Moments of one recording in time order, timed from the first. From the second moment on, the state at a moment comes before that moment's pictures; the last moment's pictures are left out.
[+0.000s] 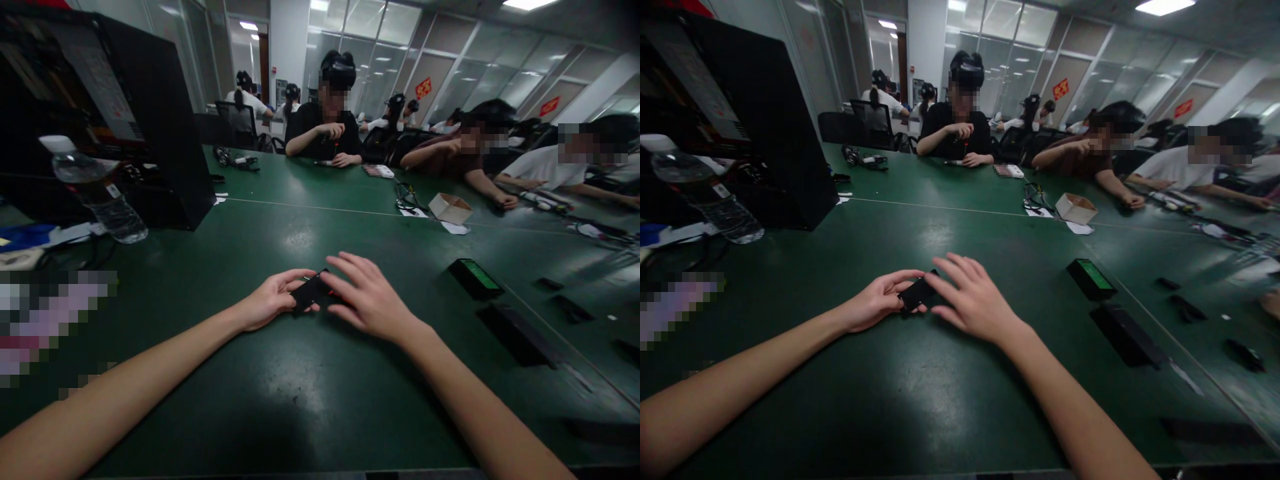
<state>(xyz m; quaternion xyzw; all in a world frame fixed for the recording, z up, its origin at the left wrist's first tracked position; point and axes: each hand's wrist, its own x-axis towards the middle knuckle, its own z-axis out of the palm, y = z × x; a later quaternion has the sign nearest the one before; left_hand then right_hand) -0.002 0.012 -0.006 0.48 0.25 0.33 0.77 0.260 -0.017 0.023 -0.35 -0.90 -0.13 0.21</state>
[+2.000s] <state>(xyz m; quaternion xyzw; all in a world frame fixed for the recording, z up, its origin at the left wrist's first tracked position) -0.004 0.014 -0.007 0.59 0.28 0.28 0.71 0.472 -0.001 0.032 -0.82 -0.57 -0.02 -0.08</state>
